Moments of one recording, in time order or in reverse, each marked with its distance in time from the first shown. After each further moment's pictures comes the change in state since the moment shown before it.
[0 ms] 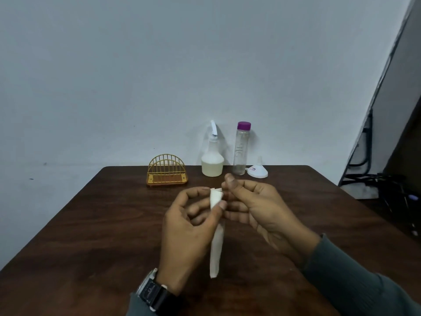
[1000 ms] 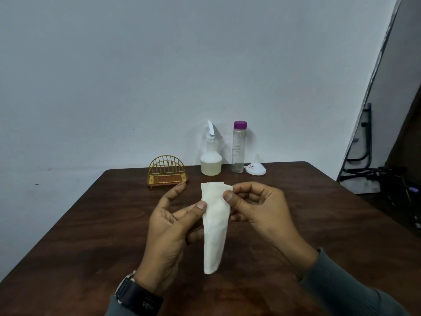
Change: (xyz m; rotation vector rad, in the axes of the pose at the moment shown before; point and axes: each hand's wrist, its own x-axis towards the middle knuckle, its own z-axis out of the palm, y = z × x) left_hand -0.009 0.020 -0.014 -0.331 0.006 -0.238; right_hand -0.015 0.020 -0.017 -0.163 0.088 -0.326
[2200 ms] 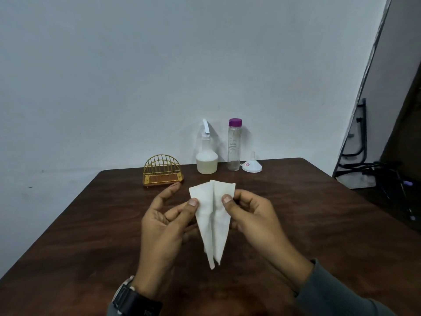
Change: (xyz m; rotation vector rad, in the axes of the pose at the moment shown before) left_hand -0.004 -0.003 0.003 0.058 0.099 0.054; right_hand -0.014 0.019 0.002 -0.060 -0.045 0.073
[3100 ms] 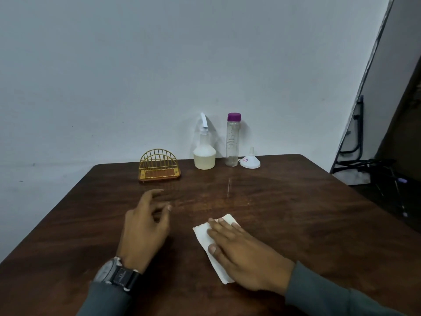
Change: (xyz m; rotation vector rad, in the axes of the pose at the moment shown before) left_hand 0.048 -0.019 -0.057 1.105 0.062 0.280; right_hand -0.005 0.055 -0.021 -1.301 -0.625 -0.175
